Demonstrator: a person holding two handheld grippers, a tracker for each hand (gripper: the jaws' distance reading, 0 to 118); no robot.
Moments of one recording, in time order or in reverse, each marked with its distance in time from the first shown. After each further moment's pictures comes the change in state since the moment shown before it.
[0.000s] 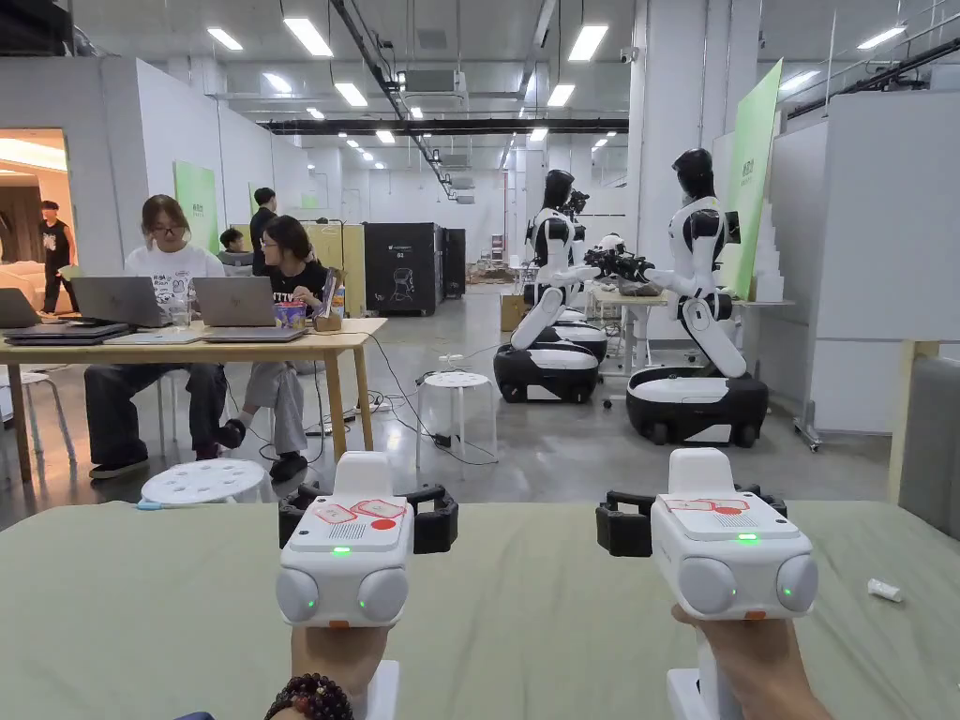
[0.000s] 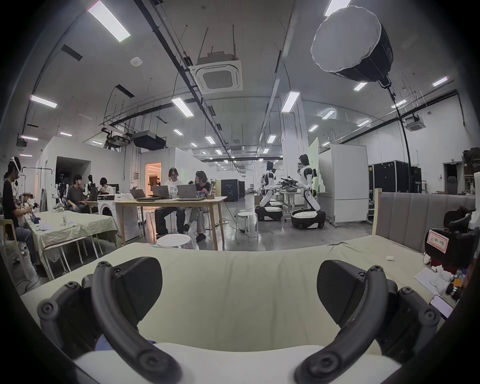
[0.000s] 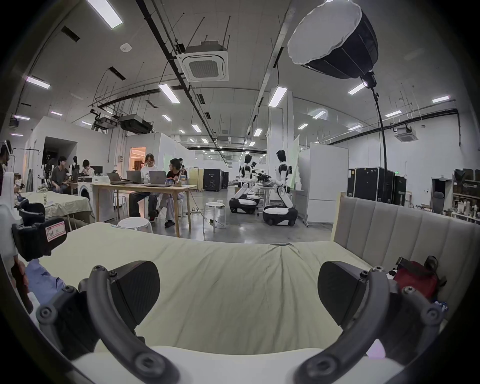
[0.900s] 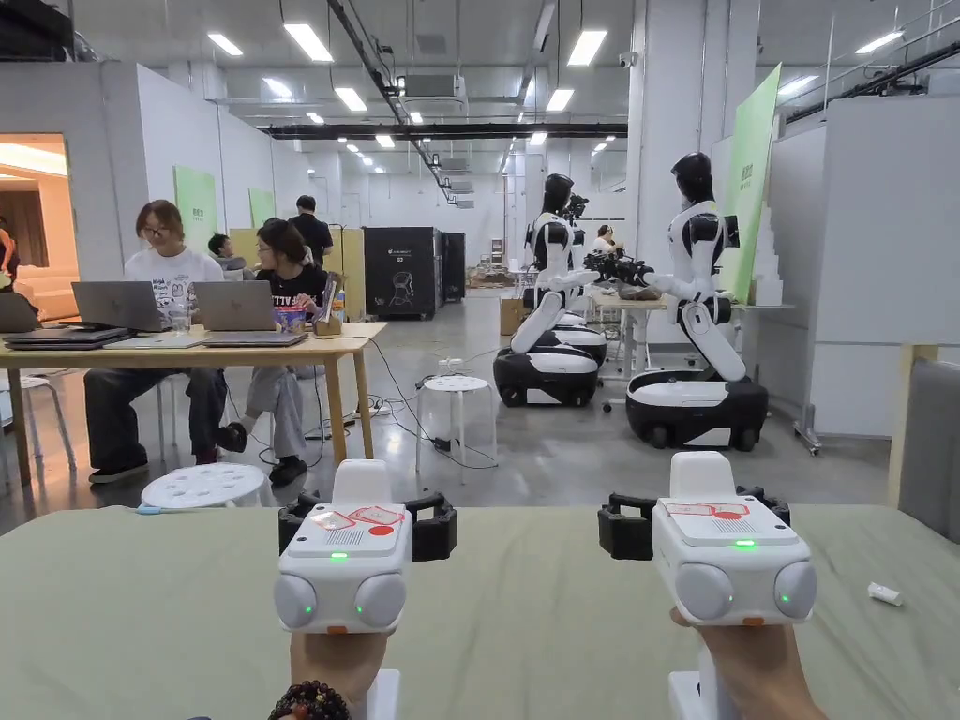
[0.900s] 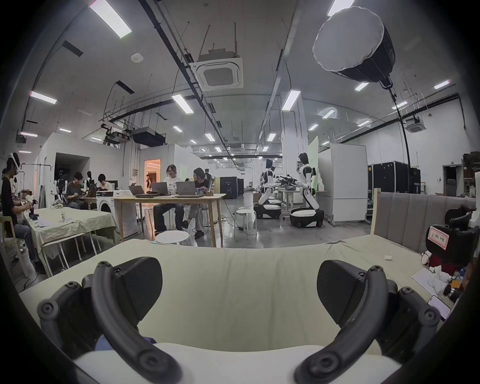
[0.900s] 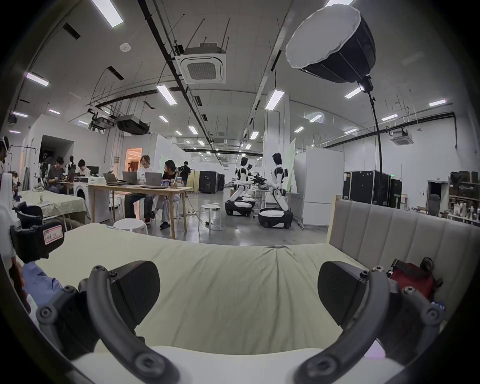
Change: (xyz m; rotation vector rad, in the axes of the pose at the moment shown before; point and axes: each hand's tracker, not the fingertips) left arm -0.003 -0.002 -0.001 -0.018 -0.008 0.012; right arm -0.002 0.000 0.000 0.014 -0.027 0.005
